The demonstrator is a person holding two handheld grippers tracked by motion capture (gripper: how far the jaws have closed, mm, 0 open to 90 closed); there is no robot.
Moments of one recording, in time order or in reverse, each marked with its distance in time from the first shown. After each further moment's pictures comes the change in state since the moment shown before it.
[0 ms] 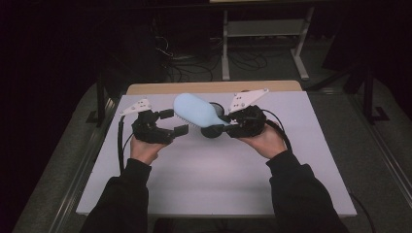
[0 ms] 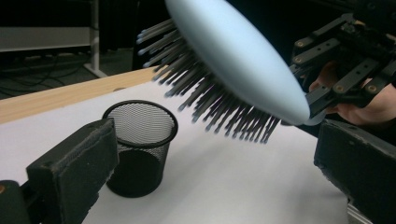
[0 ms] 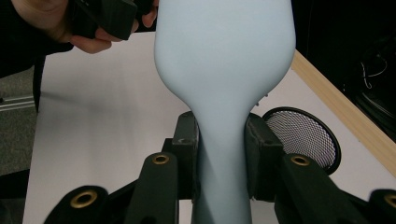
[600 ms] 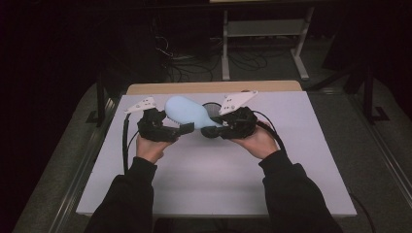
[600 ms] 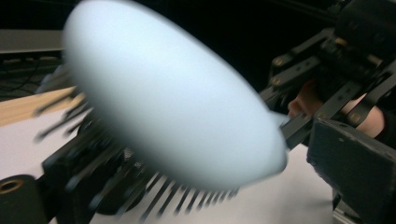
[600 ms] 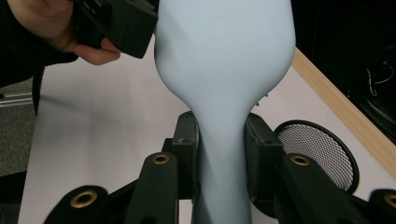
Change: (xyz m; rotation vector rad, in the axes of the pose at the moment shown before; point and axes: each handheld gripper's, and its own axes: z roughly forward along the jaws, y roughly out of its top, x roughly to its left) left arm -0.003 0.004 0.009 -0.033 -0.051 -0.018; right arm 0.008 0.008 0.019 0.001 0.015 -0.031
